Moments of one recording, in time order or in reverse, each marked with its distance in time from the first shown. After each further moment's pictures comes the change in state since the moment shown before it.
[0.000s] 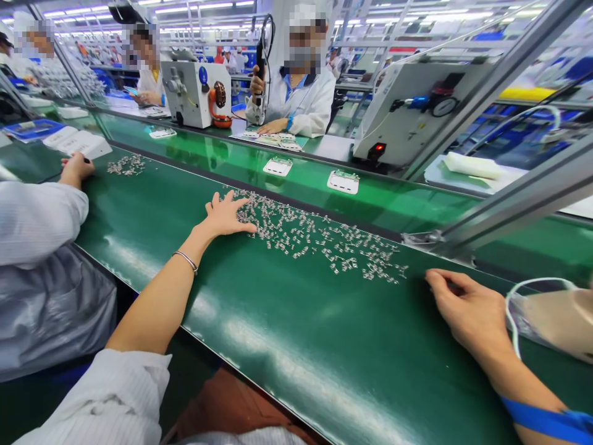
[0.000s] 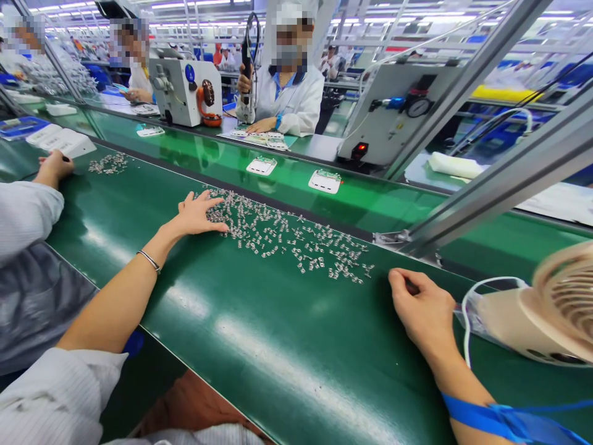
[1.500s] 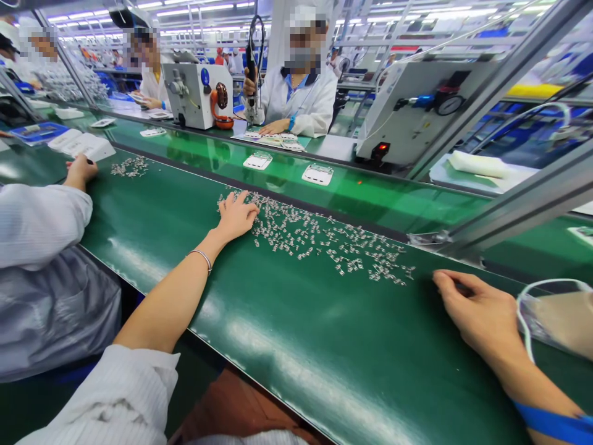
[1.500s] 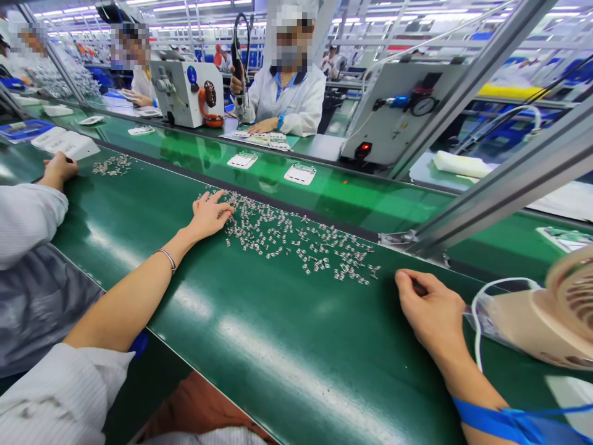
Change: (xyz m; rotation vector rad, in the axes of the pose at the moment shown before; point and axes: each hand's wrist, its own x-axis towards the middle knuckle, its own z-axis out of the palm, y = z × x) left_hand 0.017 0.007 0.031 -0.014 0.220 0.051; right_hand 0.002 0.006 0.003 0.018 0.021 -0.011
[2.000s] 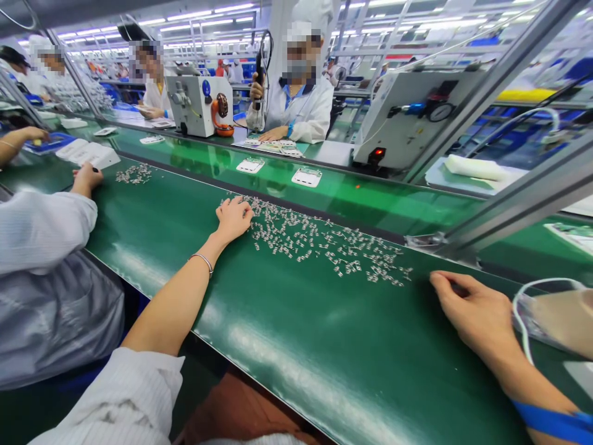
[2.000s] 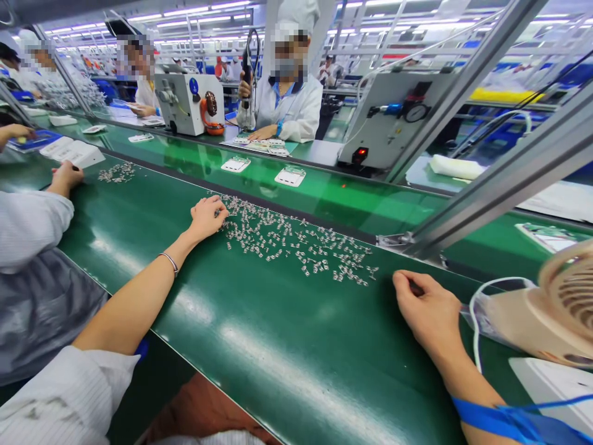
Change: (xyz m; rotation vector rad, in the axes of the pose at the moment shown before) left_hand 0.005 -0.003 -0.001 -0.054 0.095 -0.090; right_hand 0.001 0.000 0.000 0.025 0.012 -0.089
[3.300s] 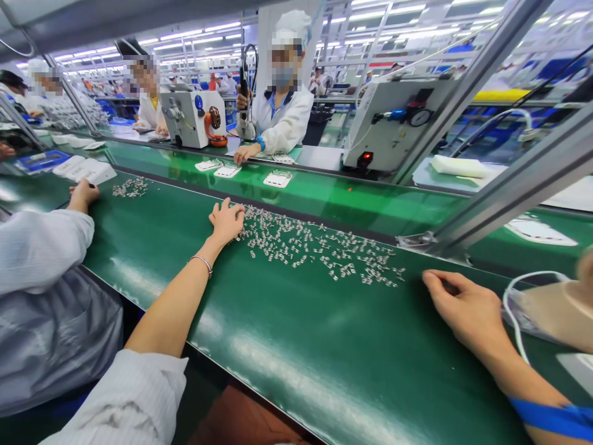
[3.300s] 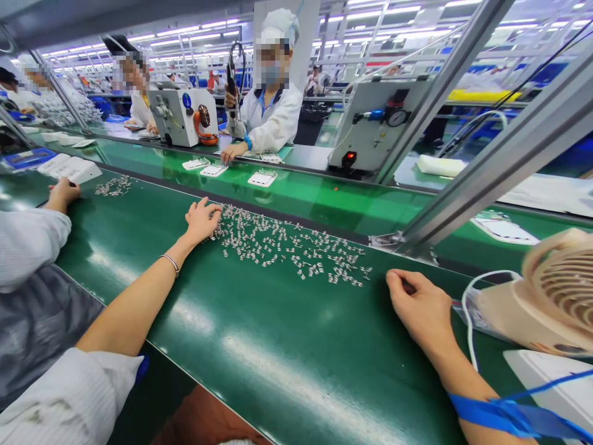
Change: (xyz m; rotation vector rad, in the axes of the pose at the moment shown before) left_hand 0.017 -0.001 0.000 0.053 -0.013 -0.070; right_hand -0.001 -0.010 -0.001 0.059 -0.026 0.091
